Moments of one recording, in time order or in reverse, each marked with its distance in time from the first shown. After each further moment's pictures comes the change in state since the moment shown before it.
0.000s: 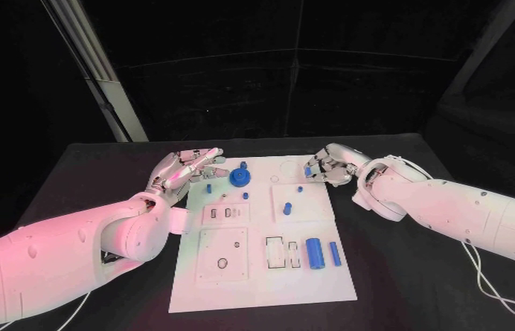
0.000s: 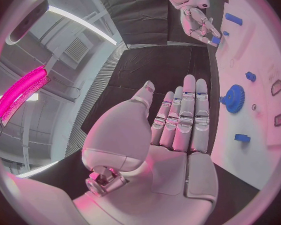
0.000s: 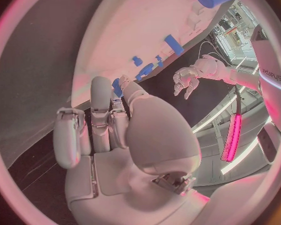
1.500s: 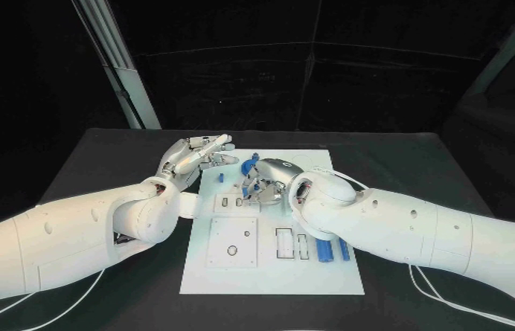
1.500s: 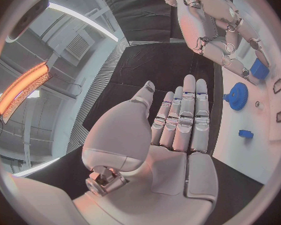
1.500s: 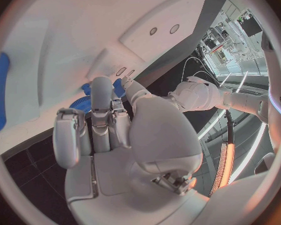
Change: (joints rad) left arm 0.009 -0.008 0.000 0.008 0.028 0.000 -0.003; left_hand 0.004 0.004 0.000 -0.006 0.000 0.000 0.000 -0.004 0.000 0.000 0.000 0.000 0.000 0.000 0.000 0.000 0.002 0.000 0.000 0.000 -0.004 -0.001; right arm -0.033 0.300 -0.011 0.141 -0.283 0.055 -0.336; right_hand -0.049 -0.023 0.019 0.006 0.054 0.001 0.001 -0.007 0.012 -0.006 -0.005 -0.006 -0.001 -0.004 -0.003 0.000 0.000 0.000 0.000 0.000 0.000 0.000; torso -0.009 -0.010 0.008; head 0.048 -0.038
